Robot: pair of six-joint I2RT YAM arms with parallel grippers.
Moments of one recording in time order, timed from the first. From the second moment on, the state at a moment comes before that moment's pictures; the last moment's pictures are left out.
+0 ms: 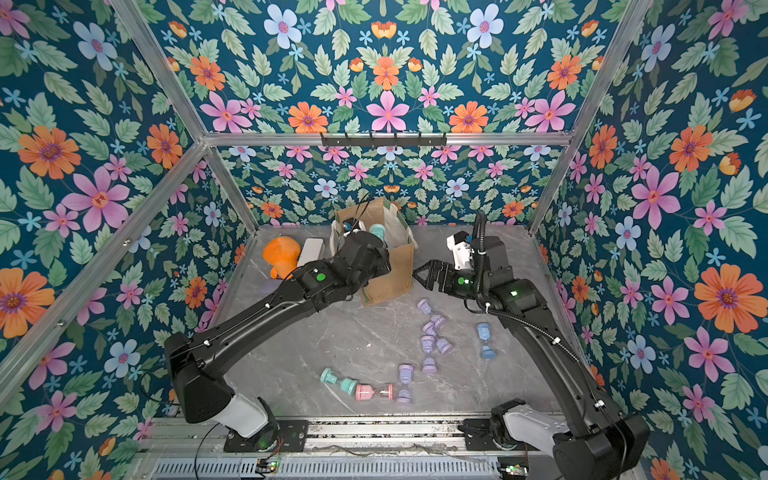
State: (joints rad) left arm -0.87 1.61 1.61 -0.61 -0.42 -0.84; right arm 0.34 1.17 1.23 -0.64 -0.50 0.61
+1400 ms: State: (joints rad) left arm -0.59 2.28 2.03 -0.70 -0.30 -0.61; right arm 0.36 1.42 1.27 -0.45 -0.52 0.64
